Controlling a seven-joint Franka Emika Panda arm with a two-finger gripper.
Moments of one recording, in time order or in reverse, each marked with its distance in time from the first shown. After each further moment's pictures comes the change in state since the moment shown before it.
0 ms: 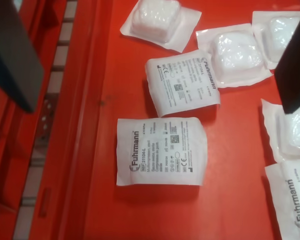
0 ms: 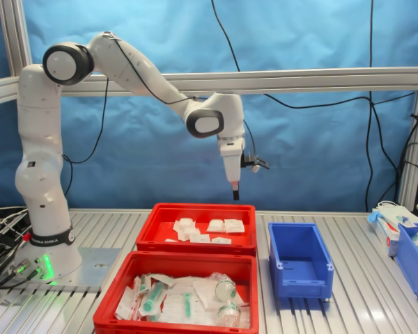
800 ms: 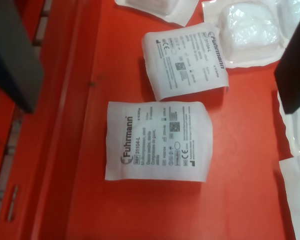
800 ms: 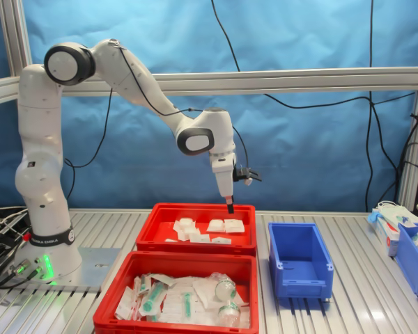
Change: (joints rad) arm 0.000 0.011 0.007 -0.143 0.000 0.206 -0.004
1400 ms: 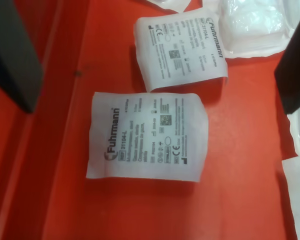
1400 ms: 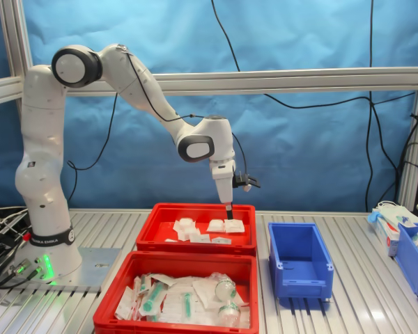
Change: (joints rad) arm 0.000 0.051 0.019 -0.008 0.000 0.048 0.000
